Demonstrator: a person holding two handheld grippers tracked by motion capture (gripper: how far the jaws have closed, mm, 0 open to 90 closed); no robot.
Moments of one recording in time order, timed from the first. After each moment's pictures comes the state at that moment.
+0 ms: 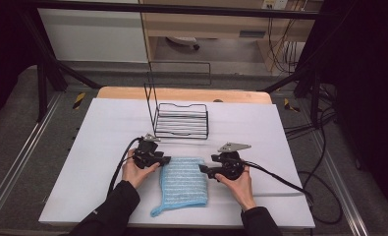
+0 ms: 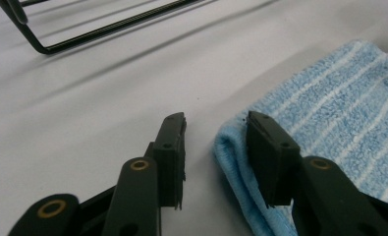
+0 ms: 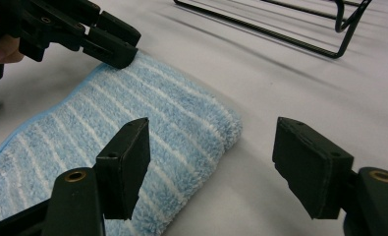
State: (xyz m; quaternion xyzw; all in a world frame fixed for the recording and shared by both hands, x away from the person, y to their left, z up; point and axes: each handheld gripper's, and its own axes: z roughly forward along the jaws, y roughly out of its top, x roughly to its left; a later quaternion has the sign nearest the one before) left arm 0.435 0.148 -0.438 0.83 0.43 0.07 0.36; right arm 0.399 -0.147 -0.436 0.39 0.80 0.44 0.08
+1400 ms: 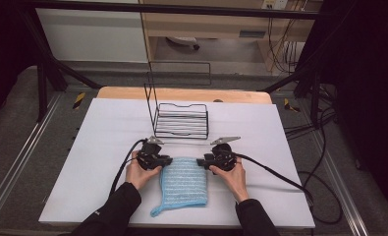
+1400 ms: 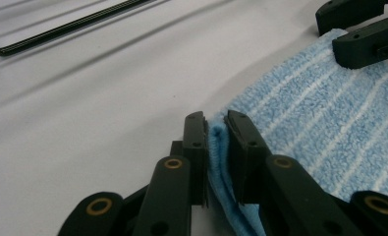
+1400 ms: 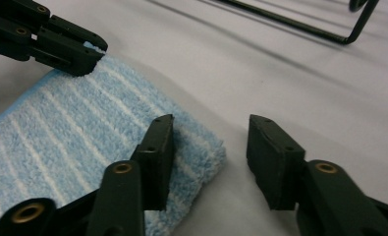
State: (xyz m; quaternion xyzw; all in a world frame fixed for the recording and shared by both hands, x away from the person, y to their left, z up) left arm 0.434 0.140 -0.444 0.84 0.40 0.06 0.36; right arm 0.432 -0.131 -0.451 0.42 0.81 0.40 0.05
